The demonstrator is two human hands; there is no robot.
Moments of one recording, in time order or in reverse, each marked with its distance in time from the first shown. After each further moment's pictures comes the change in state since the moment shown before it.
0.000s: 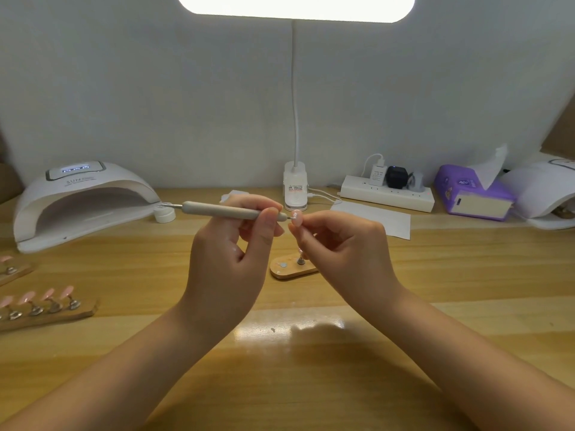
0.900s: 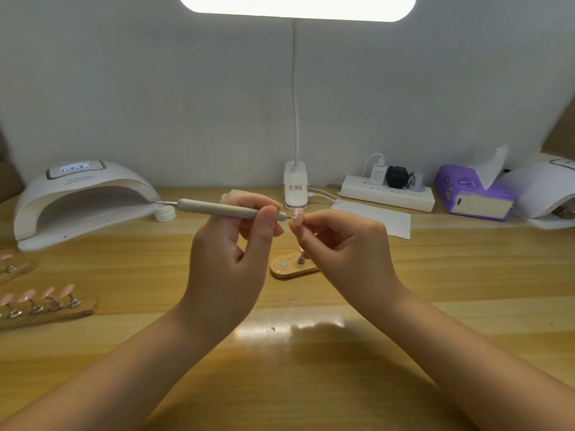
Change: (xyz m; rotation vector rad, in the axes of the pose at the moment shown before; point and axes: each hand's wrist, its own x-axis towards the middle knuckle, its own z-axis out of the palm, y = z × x) left_hand -0.001 0.000 0.001 -0.014 0.011 -0.001; right_hand 0.000 -0.001 -0.001 0.019 0.001 0.023
